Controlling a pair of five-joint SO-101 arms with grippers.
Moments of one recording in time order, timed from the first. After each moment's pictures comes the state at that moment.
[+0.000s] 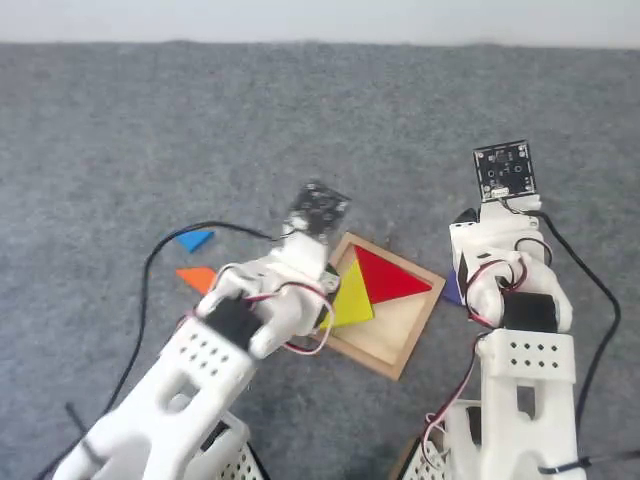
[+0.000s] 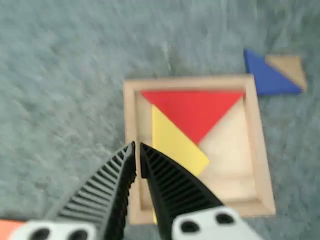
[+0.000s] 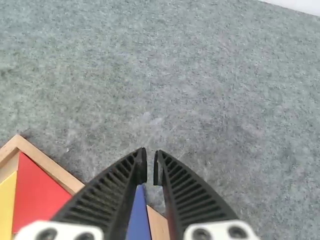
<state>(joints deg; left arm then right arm) 25.1 -50.4 63.3 48.5 8.8 0.1 -51.5 56.4 42.8 12.7</state>
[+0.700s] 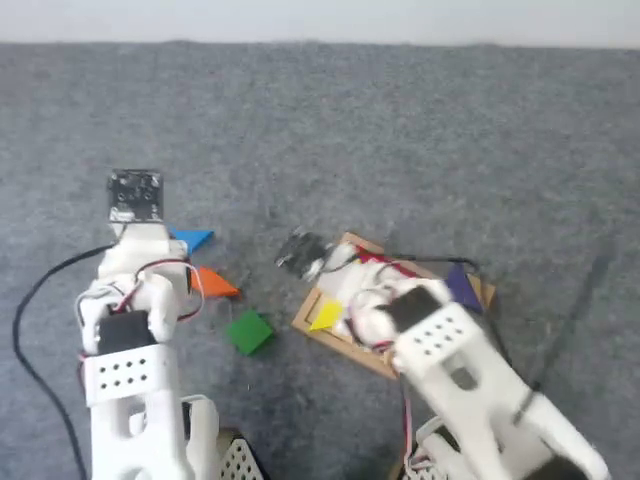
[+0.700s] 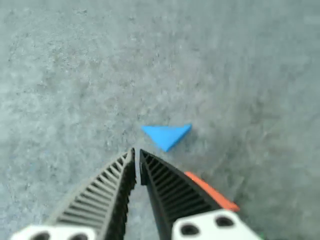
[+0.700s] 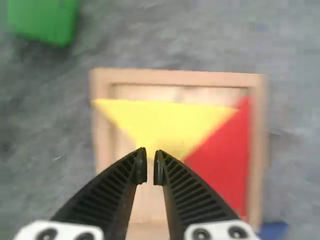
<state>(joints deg) -18.7 -57.5 70.5 46.2 -6.8 -40.3 -31.8 56.0 54.2 28.8</state>
